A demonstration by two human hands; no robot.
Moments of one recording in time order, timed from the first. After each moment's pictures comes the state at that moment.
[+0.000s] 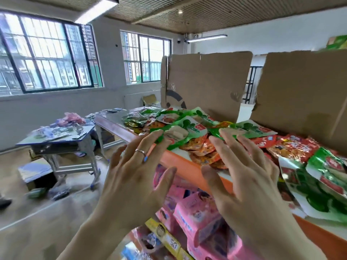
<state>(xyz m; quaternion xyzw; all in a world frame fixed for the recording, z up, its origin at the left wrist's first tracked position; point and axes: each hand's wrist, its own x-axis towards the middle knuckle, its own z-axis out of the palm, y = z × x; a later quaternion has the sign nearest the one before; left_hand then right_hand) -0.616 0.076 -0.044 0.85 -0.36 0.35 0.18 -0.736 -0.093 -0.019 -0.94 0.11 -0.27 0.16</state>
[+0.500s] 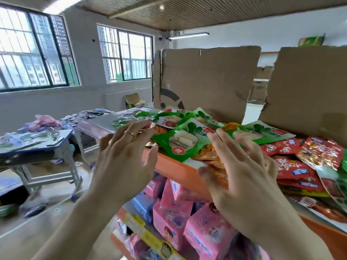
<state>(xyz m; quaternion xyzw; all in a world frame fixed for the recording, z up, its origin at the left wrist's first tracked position) -0.494 0.085 -0.034 0.84 -0.37 0.35 0.21 -0.661 -0.068 -0.013 -0.95 0.19 -0.21 0.12</state>
